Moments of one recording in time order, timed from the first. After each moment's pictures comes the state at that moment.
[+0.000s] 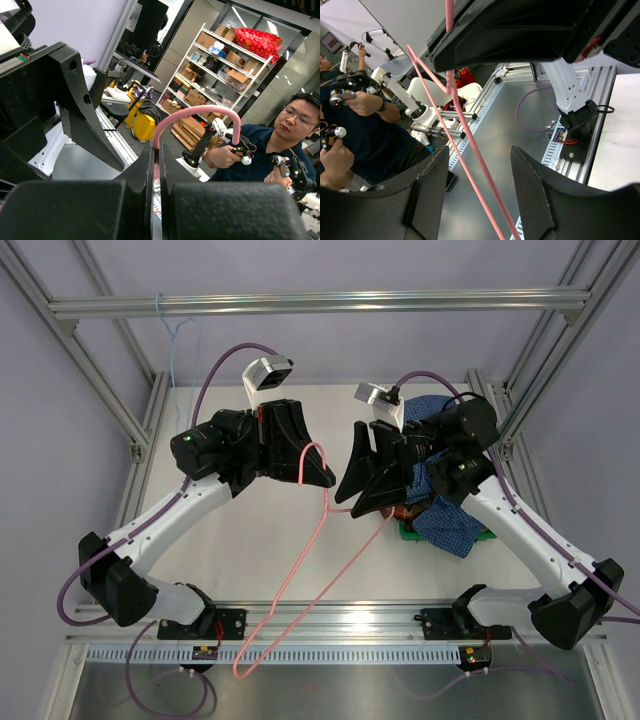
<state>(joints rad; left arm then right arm) -0.68 1.38 1.33 1.31 1.17 -1.78 0.63 1.25 1.30 0.56 -1.46 1.08</state>
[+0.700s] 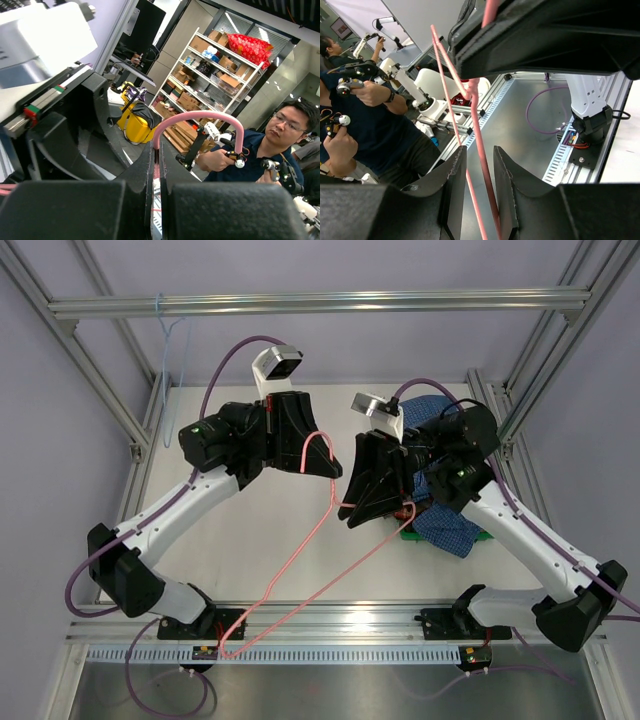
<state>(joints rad) -0.68 1.45 1.40 1.31 1.15 -1.83 0.70 1.24 1.30 0.58 -1.46 1.08</state>
